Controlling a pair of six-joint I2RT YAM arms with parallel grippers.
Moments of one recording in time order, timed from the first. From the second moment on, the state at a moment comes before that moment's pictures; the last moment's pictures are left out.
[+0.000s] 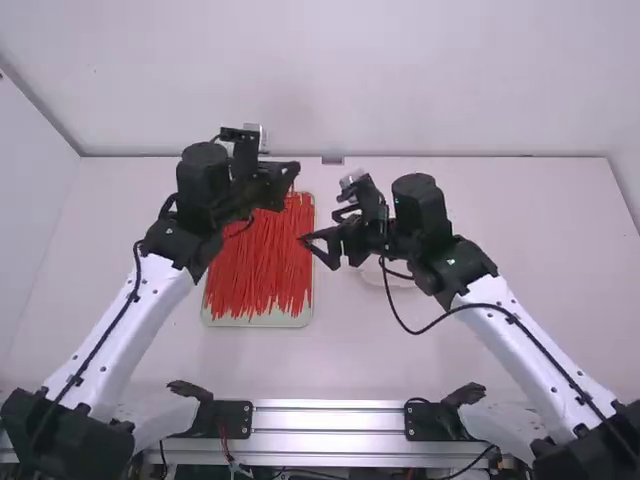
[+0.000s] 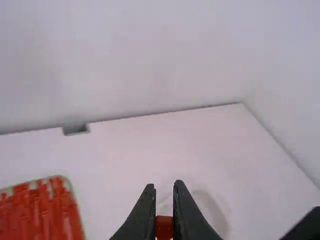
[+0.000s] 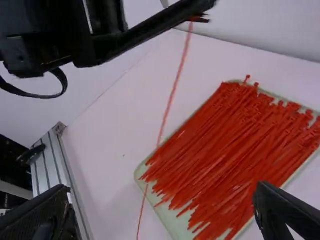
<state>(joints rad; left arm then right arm) -0.28 1.25 1.18 -0.21 0.36 -0.32 0.53 1.23 1.08 -0.33 -0.60 0.18</state>
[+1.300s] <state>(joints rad) -0.37 1.25 1.18 0.01 0.41 -0.53 0.57 1.23 1.08 -0.26 -0.43 0.26</state>
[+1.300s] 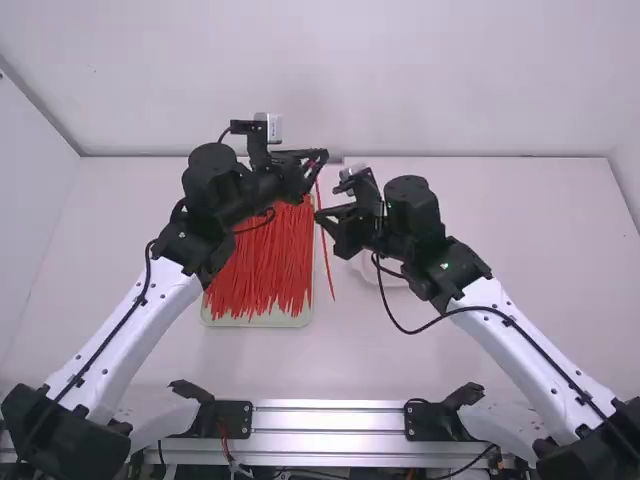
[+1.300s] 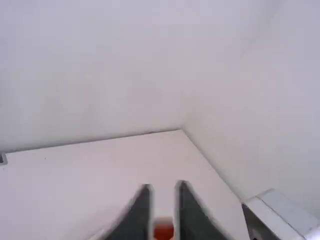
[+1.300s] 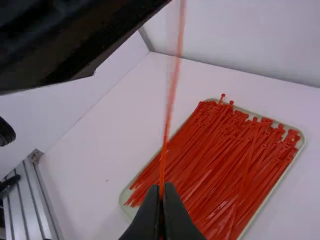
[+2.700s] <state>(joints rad) -0.18 1.46 1.35 0.72 1.36 -0.66 0.17 1.23 1.08 0.10 -1.36 0.06</state>
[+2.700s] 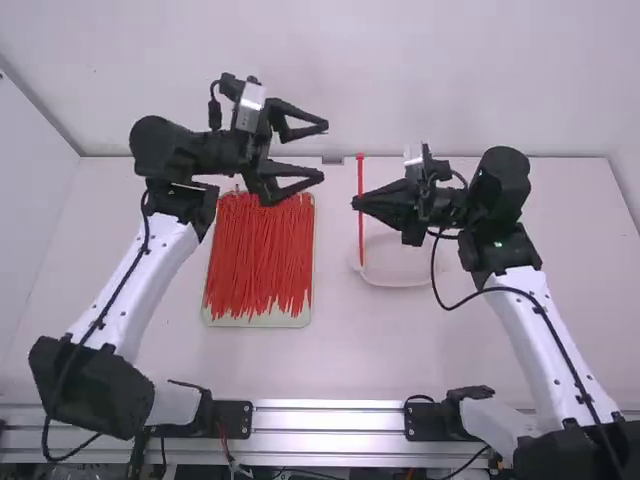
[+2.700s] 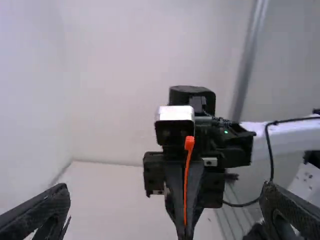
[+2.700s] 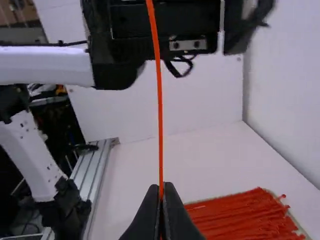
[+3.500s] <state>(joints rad) -0.31 1.49 1.36 0.64 1.32 -0.69 0.18 1.23 1.08 0.12 -1.37 0.06</state>
